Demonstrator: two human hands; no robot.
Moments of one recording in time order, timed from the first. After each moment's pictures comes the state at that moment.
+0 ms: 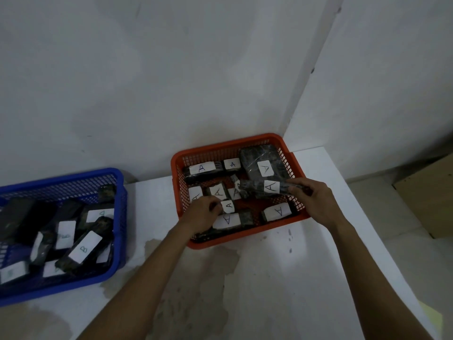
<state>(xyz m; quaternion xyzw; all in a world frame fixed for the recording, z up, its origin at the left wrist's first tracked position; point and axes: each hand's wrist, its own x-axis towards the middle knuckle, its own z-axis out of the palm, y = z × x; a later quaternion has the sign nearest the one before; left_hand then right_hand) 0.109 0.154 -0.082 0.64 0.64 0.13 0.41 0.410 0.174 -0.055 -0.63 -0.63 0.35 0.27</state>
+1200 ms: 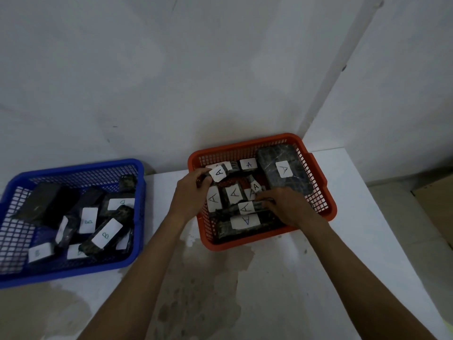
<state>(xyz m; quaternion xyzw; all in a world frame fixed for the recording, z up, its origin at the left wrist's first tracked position) 0.063 0.154 -0.050 0.57 0.69 0.33 0.31 0.319 0.182 -0.067 -0.52 -0.82 0.25 0.00</state>
